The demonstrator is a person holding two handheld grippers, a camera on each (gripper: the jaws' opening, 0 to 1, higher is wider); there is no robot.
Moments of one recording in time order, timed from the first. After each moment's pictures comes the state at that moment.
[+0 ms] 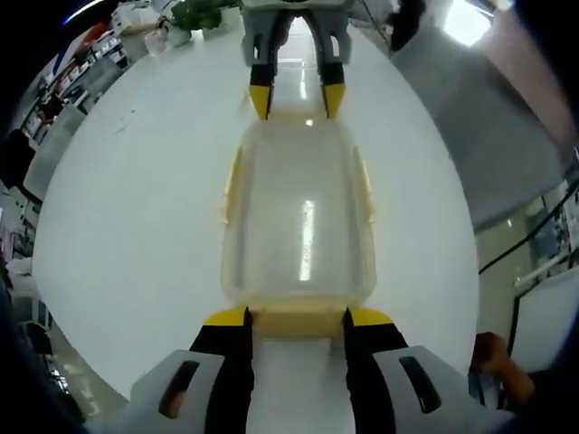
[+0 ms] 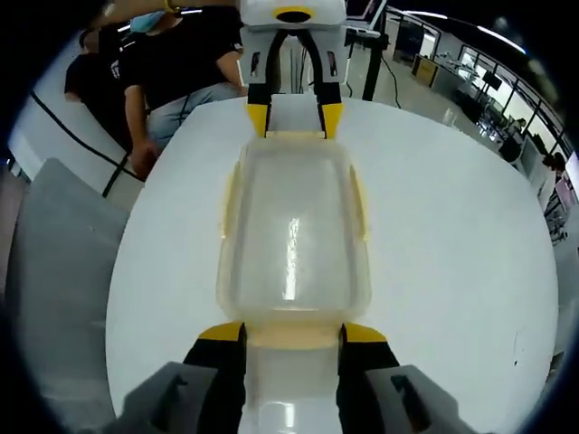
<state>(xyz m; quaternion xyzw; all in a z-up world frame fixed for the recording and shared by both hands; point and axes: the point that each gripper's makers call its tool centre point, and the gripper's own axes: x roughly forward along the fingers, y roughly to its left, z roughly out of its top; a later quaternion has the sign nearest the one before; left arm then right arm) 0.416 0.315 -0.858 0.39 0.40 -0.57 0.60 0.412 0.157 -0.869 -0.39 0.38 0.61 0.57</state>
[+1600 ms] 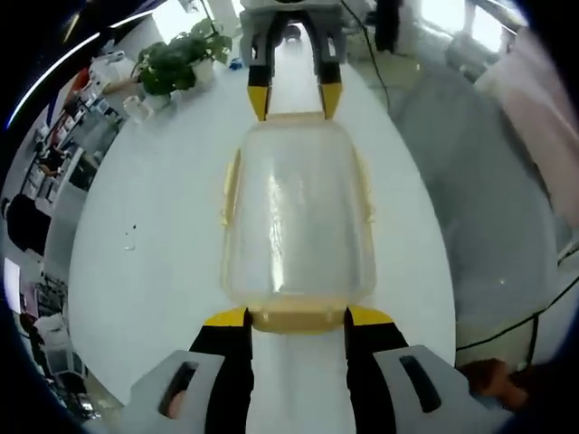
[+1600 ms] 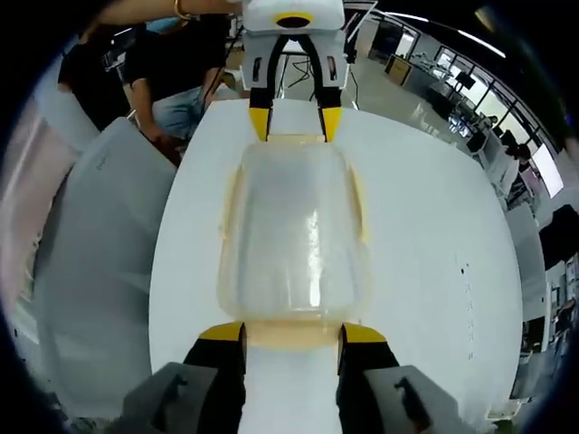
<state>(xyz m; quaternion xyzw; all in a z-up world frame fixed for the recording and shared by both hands) 0.403 0.146 -0.774 0.43 0.32 -0.59 0.61 0.382 -0.012 -0.775 -0.41 0.37 0.55 0.62</state>
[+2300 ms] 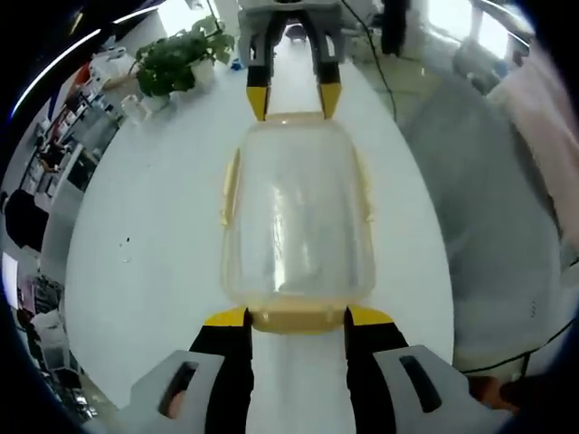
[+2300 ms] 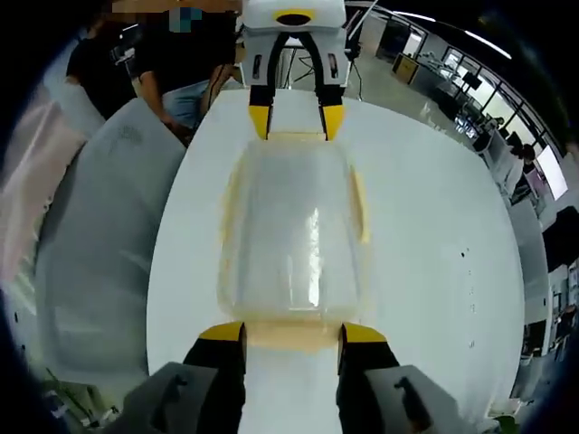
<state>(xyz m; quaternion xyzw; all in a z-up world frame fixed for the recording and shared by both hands) 0.404 0.104 -0.780 0.42 0.33 -0.58 0.61 0.388 -0.053 -0.779 -0.42 0.38 0.56 0.60</state>
